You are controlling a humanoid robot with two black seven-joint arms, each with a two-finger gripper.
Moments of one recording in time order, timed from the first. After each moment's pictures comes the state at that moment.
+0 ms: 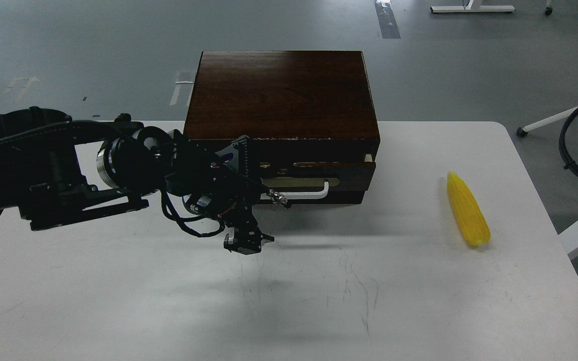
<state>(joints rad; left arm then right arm) -1.34 0.49 0.05 -1.51 2.18 -0.49 -0.44 1.00 -0.58 0.78 0.40 0.27 0.49 0.29</state>
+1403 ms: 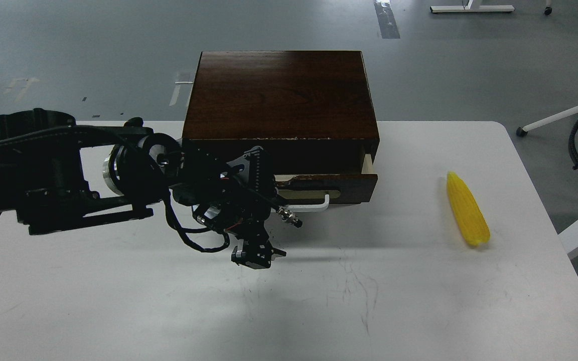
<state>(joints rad) -1.36 0.49 0.06 -1.60 2.18 -0.49 -0.43 1.00 -0.60 0.79 0.37 0.27 0.49 0.29</state>
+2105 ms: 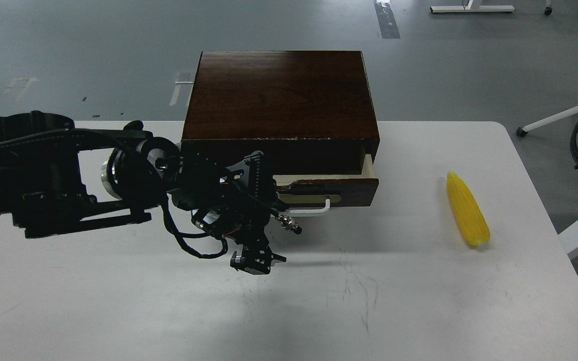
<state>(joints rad) -1.36 0.50 0.06 -1.64 2.18 -0.49 -0.43 1.00 -0.60 0.79 0.37 0.27 0.49 0.29</state>
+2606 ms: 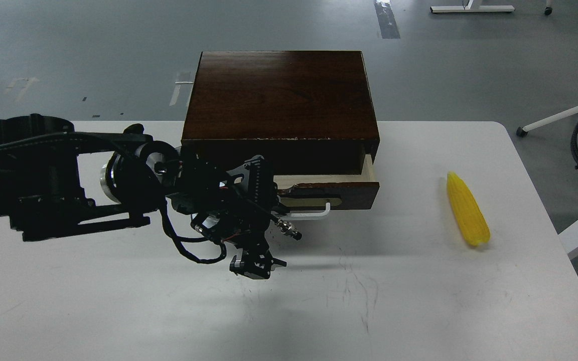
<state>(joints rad) -1.36 0.51 0.06 -1.65 2.18 -0.49 -0.43 1.00 -0.60 0.79 0.37 0.27 0.49 0.29</state>
